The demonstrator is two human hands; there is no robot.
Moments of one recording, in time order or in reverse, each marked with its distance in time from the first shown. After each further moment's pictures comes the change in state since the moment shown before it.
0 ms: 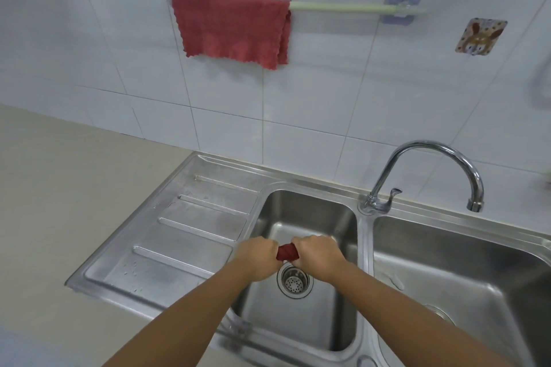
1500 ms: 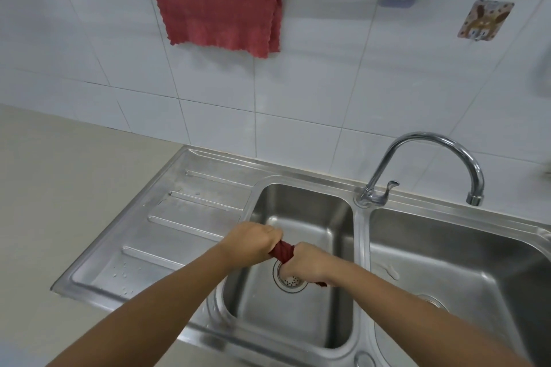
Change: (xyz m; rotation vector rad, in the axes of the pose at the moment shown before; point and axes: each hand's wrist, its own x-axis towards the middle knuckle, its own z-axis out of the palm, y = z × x) left_hand 0.013 -0.019 -0.022 0.242 0.260 0.565; right_hand -0.019 -0.026 -0.039 0.728 -0.463 0.379
